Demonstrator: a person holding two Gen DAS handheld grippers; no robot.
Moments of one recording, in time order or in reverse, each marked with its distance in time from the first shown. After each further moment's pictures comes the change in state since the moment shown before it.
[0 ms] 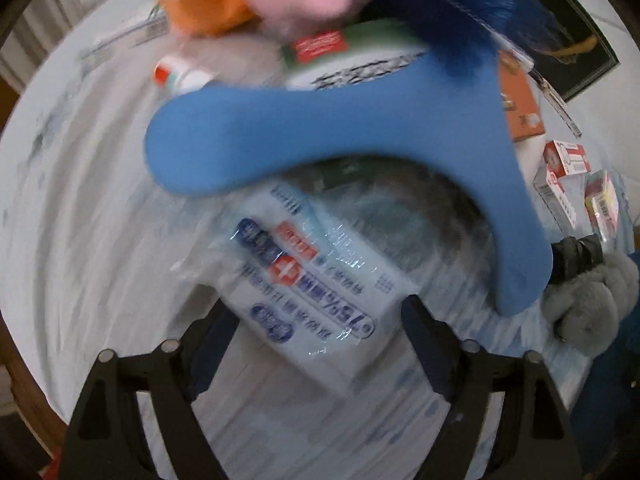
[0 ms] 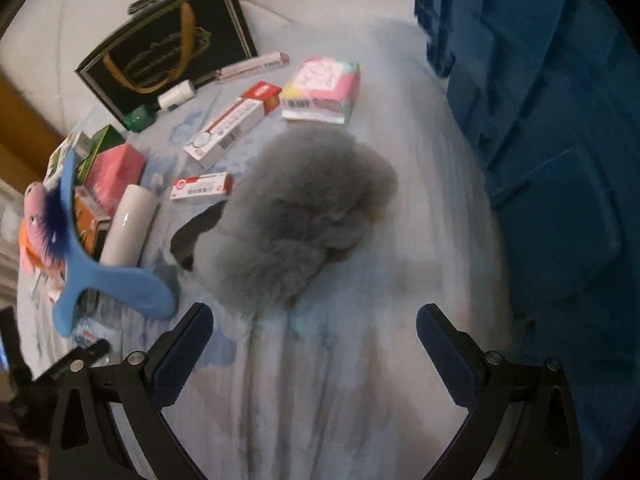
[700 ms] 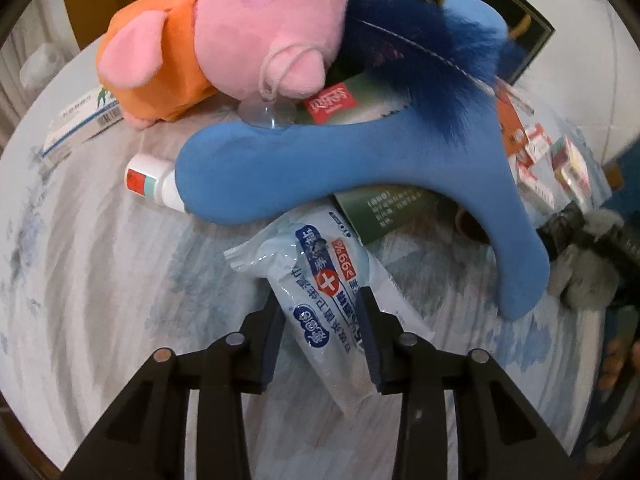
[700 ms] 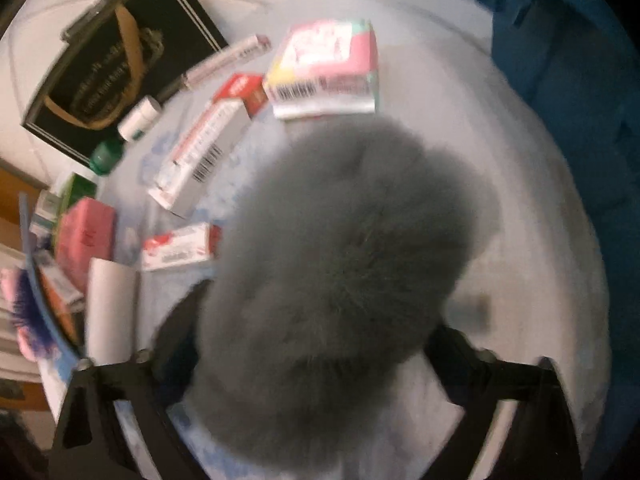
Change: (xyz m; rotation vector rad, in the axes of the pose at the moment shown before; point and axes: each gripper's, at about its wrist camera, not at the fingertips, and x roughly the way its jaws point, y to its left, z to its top) left arm -0.004 0.028 0.008 0.257 -0.136 -0.130; right arm 0.083 0.010 0.044 0.177 0.014 0.091
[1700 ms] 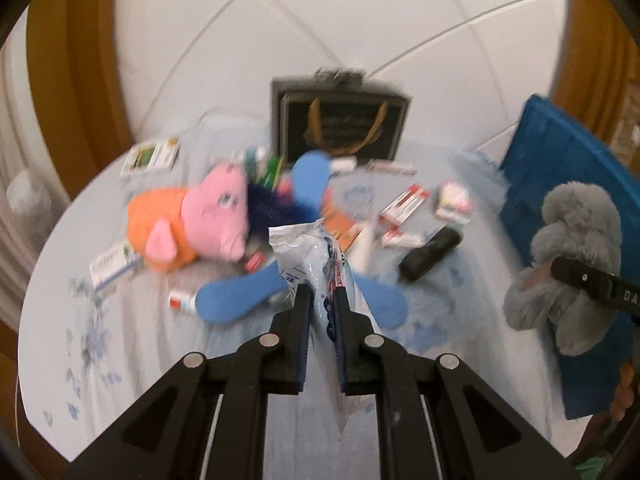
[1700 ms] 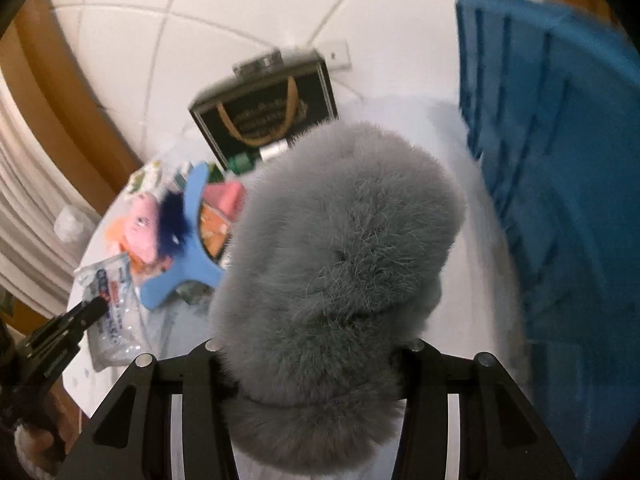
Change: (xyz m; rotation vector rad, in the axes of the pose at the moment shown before) left arm -0.175 -0.057 -0.002 0.308 -0.366 -0.111; right arm -0.206 0.045 -0.106 -0.287 -0.278 0.086
